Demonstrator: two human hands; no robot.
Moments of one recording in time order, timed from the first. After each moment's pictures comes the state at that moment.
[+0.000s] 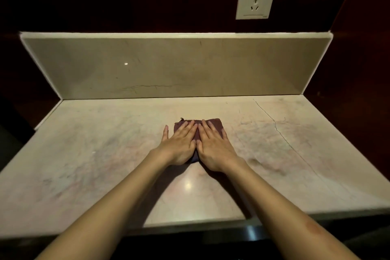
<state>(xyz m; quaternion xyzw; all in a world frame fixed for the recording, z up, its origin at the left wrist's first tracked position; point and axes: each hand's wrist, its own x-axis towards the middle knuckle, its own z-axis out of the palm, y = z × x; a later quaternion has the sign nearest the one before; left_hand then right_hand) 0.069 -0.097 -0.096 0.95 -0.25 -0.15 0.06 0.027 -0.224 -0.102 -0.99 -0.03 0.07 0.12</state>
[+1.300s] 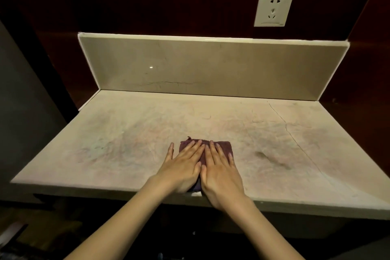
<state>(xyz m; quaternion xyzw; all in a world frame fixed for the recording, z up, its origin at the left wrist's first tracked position) -0.038 -0.066 -0.092 0.96 -0.23 -0.14 0.06 -0.071 -0.189 -0.109 -0.99 -0.05 0.03 0.13</state>
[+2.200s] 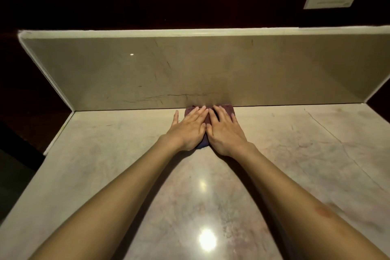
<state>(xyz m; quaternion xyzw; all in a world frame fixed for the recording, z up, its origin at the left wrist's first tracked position) 0.205 -0.044 -0.097 0.95 -0.27 -0.12 0.08 0.168 -0.172 -0.108 -0.99 -0.01 0.01 0.13</state>
